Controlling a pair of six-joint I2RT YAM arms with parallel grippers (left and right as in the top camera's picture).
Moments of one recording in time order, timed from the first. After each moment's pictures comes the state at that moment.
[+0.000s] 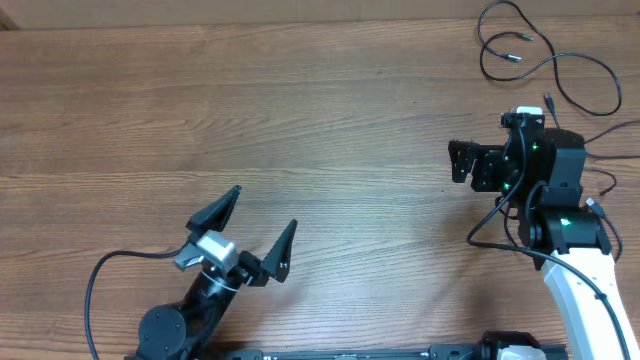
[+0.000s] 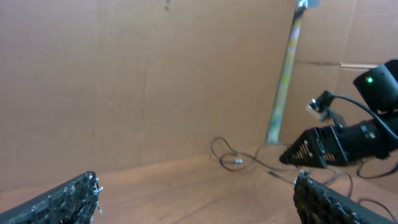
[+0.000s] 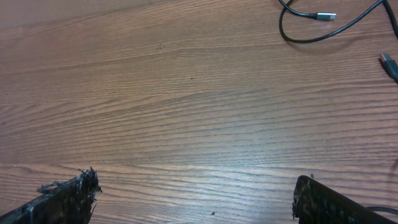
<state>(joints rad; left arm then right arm) -0.49 0.24 0.20 0.28 0.07 -0.15 -0.04 1.11 0.82 -0.39 -0.20 0.09</state>
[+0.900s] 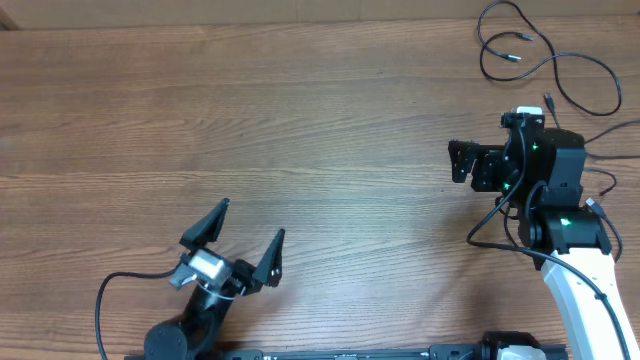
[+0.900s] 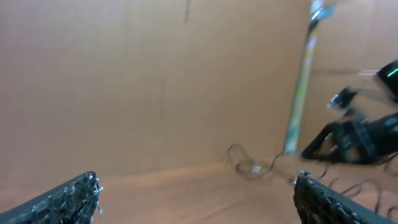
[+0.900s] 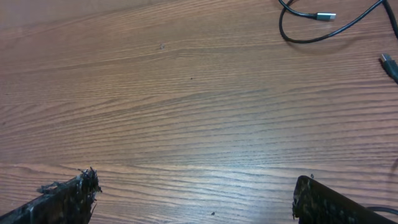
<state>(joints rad) -0.42 0.01 0.01 0.28 0.05 -0.15 -0.04 1.11 0.82 -0.39 -0.20 0.09</state>
